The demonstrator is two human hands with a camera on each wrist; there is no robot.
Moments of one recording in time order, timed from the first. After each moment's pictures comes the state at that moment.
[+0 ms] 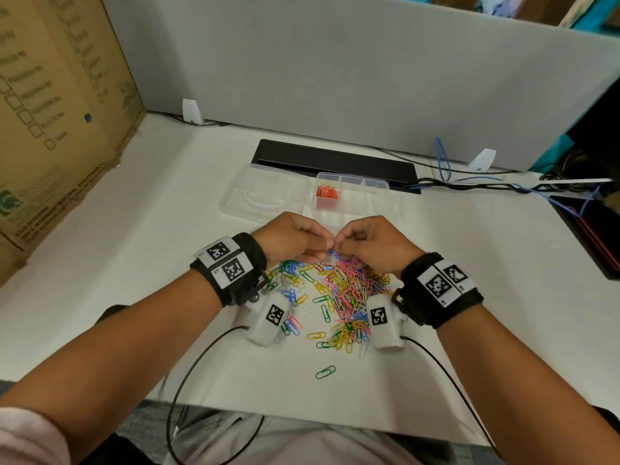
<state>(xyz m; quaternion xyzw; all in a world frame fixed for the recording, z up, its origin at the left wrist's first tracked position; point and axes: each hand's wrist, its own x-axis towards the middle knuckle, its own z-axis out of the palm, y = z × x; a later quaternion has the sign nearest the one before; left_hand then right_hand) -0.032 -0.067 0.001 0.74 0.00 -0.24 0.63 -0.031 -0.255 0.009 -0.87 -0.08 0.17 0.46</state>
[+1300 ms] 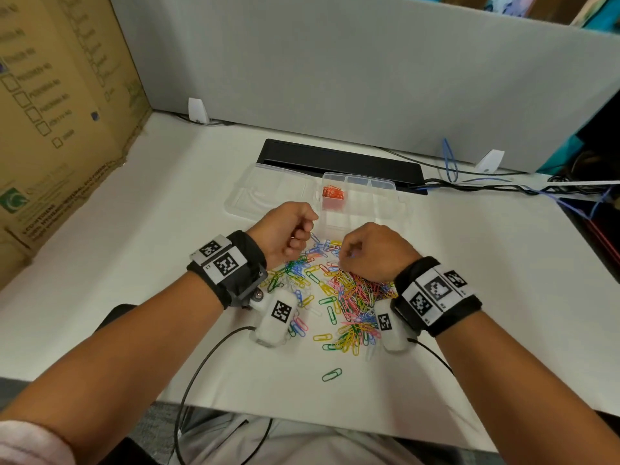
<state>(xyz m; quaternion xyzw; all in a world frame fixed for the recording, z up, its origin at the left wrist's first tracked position) -0.025 -0.055 0.012 0.65 0.15 -0.27 0.70 -0.037 -0.242 0.013 -0.96 -0.13 0.14 0.20</state>
